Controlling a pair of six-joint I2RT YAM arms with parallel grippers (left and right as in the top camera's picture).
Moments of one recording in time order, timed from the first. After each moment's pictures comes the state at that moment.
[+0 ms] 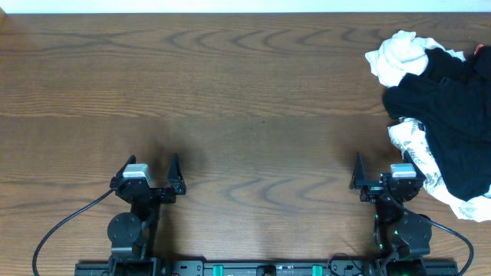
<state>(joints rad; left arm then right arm) -0.01 0.01 0.03 -0.13 0.04 -0.14 0.10 0.01 0.01 -0.06 0.11 -0.06</state>
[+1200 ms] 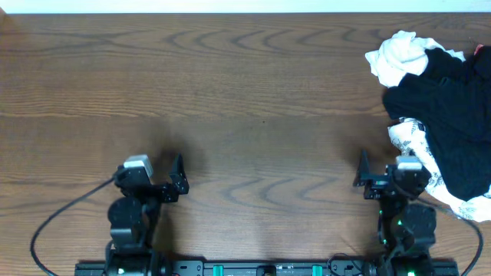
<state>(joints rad) -0.01 0.26 0.15 -0.20 0.08 -0.25 0.10 0.21 0.15 -0.12 0.17 -0.03</state>
